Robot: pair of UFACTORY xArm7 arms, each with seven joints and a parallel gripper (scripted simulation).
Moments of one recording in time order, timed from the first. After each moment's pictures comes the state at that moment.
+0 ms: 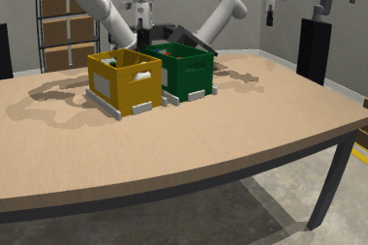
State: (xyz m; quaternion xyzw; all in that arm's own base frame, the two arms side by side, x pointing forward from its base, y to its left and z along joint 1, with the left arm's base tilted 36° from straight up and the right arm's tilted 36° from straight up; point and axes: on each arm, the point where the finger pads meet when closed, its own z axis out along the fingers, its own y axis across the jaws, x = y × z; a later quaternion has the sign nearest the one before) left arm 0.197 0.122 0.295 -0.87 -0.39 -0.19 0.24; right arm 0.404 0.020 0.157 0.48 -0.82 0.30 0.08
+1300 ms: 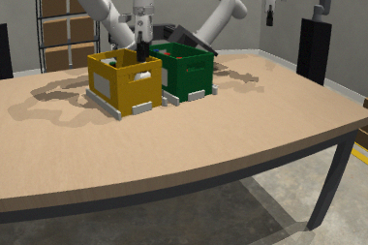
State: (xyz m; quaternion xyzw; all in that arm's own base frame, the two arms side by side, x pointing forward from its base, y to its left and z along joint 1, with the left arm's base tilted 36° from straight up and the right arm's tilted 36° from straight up) left arm 0.197 0.122 0.295 -0.87 -0.39 -0.19 0.24; right arm 0.411 -0.007 0.120 0.48 -0.82 0.30 0.08
